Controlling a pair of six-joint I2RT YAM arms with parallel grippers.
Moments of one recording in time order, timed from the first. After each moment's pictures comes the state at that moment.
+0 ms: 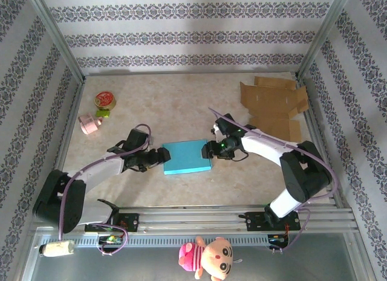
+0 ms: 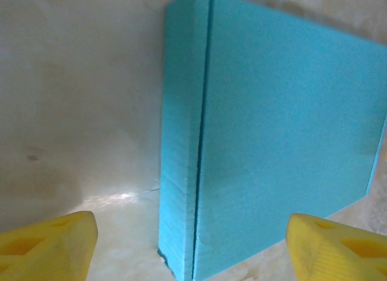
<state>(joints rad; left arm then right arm) -0.38 1.32 0.58 -0.29 0.38 -0.76 0.54 1.61 0.93 -0.55 -0.39 0.49</state>
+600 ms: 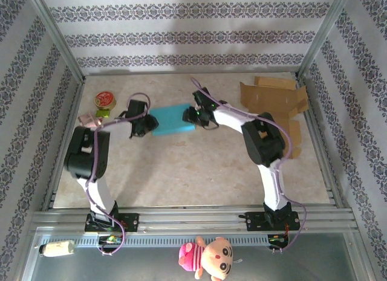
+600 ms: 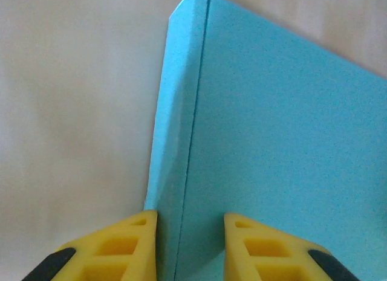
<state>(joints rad) -0.16 1.86 1.08 -0.11 0.15 -0.72 0.52 2.22 1.65 -0.35 -0.21 0.71</state>
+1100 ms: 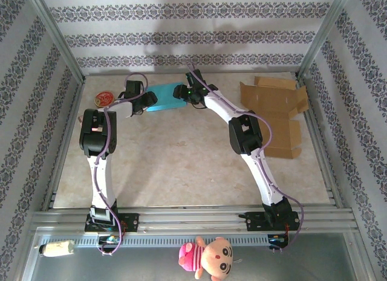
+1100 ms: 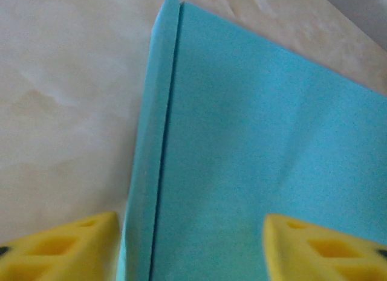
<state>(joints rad) -0.06 2.20 1.50 -0.09 0.15 -0.60 0.48 2.60 2.30 -0.47 -0.18 0.67</state>
